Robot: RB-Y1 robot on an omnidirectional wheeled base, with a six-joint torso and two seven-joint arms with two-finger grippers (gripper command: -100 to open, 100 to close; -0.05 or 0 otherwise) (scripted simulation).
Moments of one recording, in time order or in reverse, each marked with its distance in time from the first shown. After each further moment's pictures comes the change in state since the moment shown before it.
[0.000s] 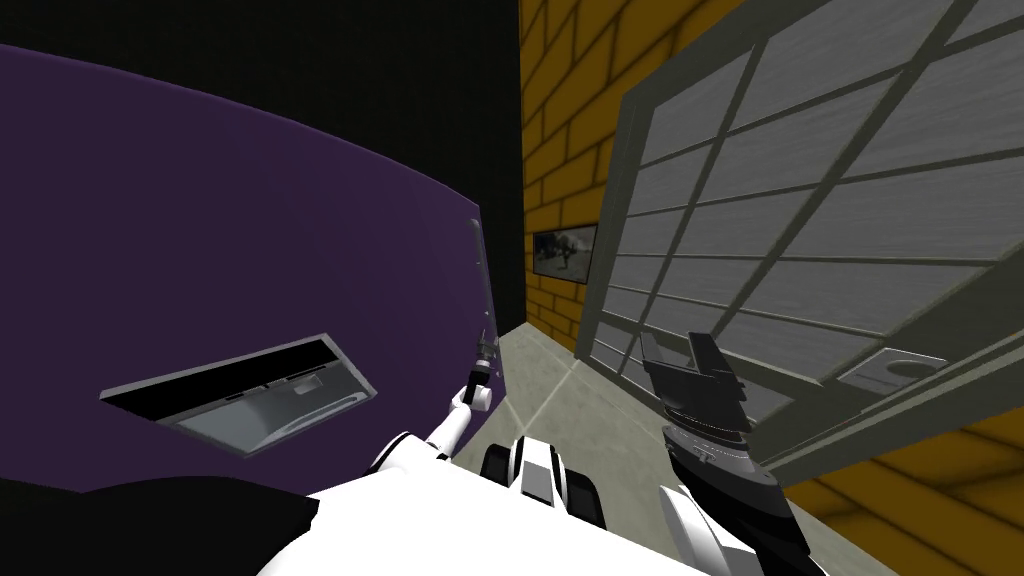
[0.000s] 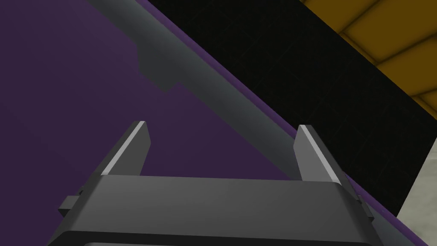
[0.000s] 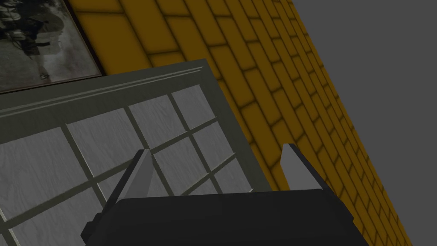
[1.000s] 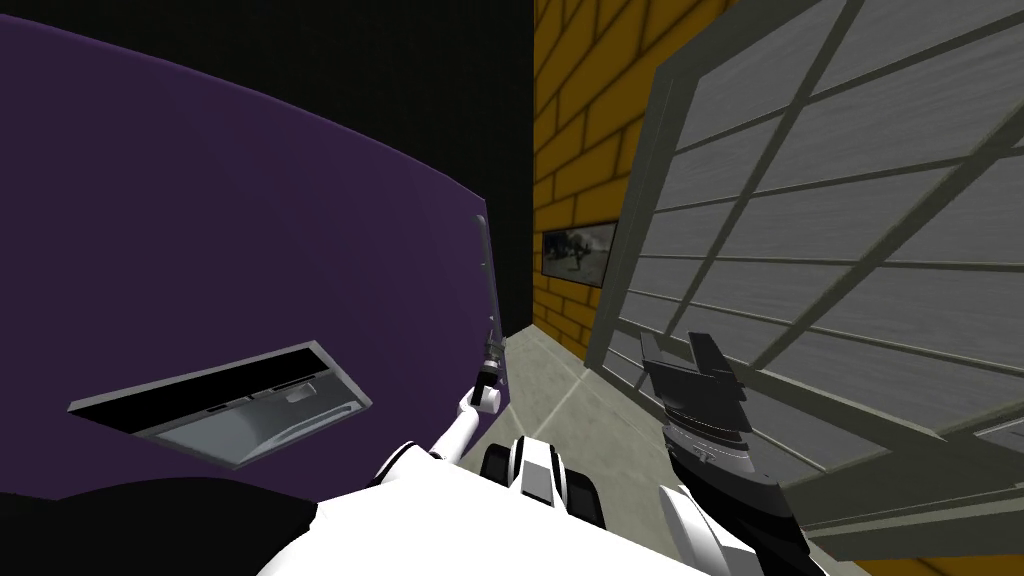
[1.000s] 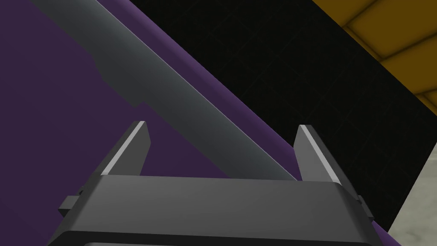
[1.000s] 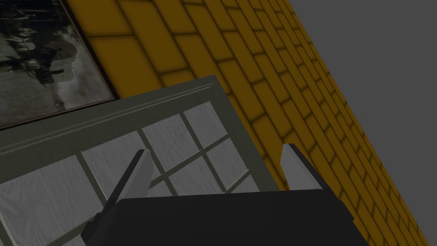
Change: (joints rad) left arm 0.037 -0.065 -0.044 -0.107 0.019 0.075 -0.061; right arm -0.001 0.000 0.000 0.000 0.000 0.000 0.000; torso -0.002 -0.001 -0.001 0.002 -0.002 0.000
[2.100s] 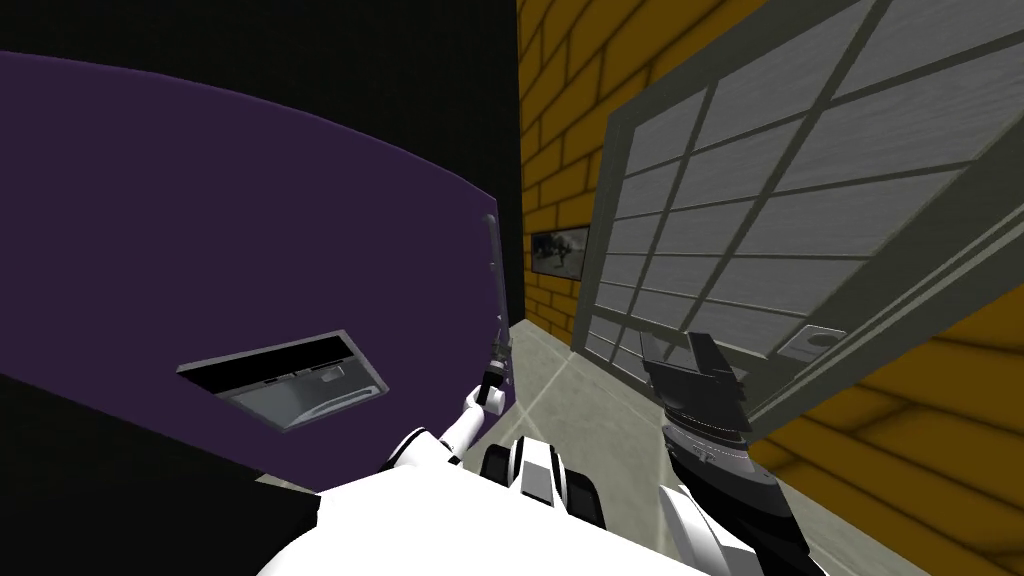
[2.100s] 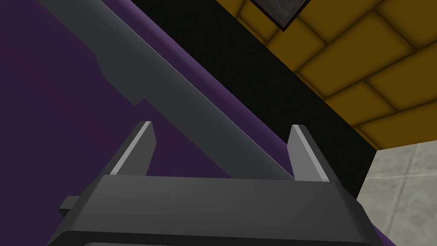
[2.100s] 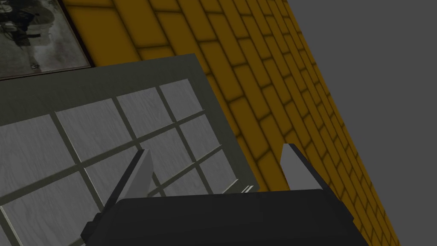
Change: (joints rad) left arm -0.076 -0.017 -0.032 0.132 -0.061 -0.065 0.077; right arm -0.001 0.000 0.000 0.000 0.000 0.000 0.000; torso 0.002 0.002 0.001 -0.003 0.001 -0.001
